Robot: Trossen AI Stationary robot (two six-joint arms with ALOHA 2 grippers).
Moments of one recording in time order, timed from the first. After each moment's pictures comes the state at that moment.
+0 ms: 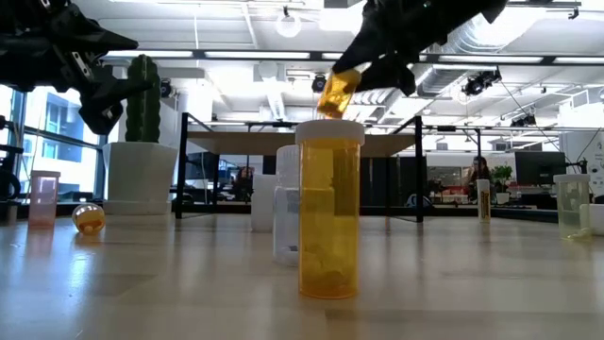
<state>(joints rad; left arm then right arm) -0.01 0.05 0.03 0.02 -0.15 -0.62 -0.04 1.32 0.90 -0.07 0.19 0.43</state>
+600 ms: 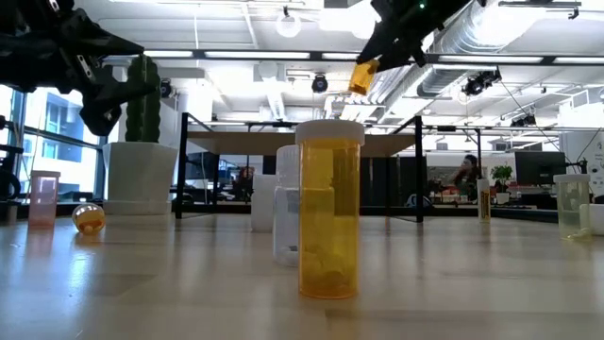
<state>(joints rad) -0.01 0.05 0.03 0.02 -0.22 -0.63 -0.44 1.24 1.15 -0.36 0.16 0.13</state>
